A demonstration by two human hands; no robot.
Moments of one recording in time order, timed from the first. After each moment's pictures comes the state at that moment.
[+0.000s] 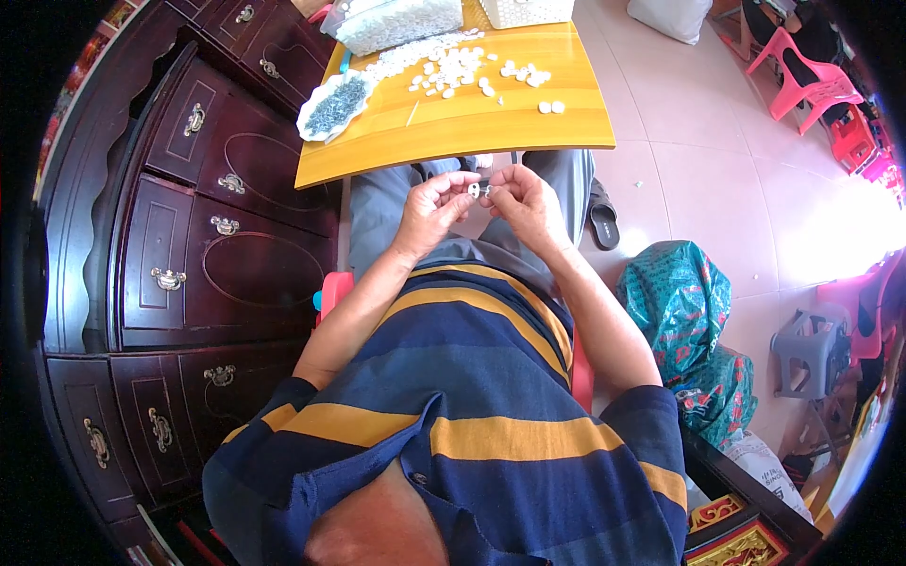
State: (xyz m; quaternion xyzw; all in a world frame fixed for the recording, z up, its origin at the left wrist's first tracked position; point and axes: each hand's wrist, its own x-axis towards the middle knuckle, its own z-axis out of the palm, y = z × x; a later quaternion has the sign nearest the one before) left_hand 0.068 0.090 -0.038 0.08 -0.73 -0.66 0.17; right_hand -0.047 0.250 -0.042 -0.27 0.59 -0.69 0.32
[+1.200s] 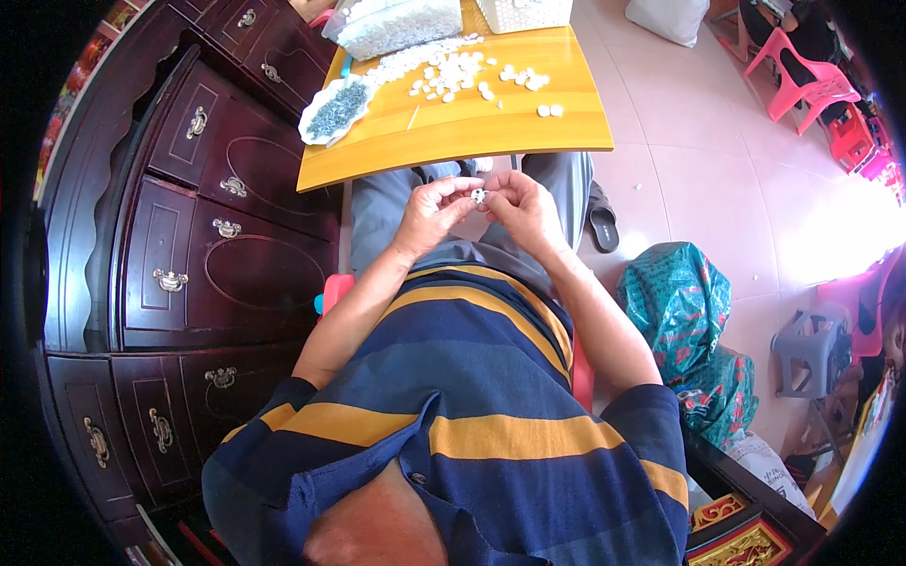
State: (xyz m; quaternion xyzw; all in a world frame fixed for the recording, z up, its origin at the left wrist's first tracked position) left_hand 0.066 0.086 -0.035 0.04 -0.77 -0.62 0.17; right_hand -0.042 0.248 -0.045 -0.27 0.59 -0.69 0.31
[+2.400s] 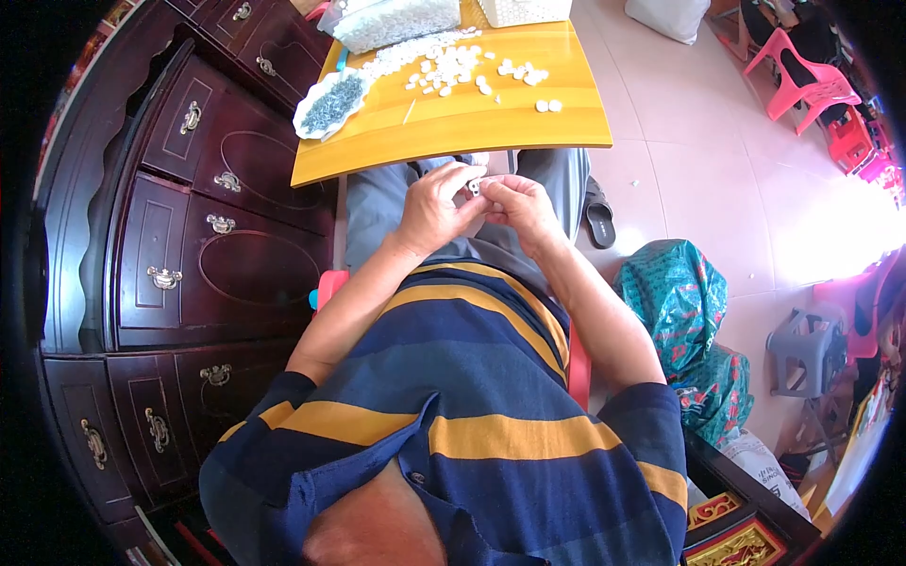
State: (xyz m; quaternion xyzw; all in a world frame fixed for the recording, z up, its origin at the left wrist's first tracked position) left_hand 0.056 0.101 -0.010 0.00 -0.91 -0.29 0.28; right_hand -0.046 0.245 -0.047 -0.13 0.50 -0.73 0.44
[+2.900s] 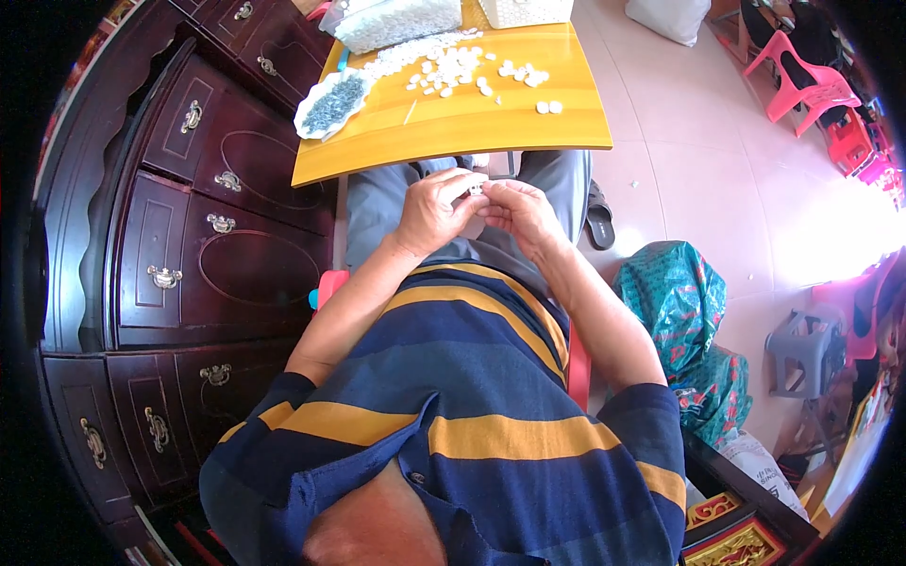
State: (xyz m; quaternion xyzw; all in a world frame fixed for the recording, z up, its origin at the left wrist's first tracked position) left_hand 0.058 0.098 -0.007 -0.03 -0.92 -0.28 0.28; right_hand -0.049 0.249 -0.055 -0.09 0.43 -0.75 0.49
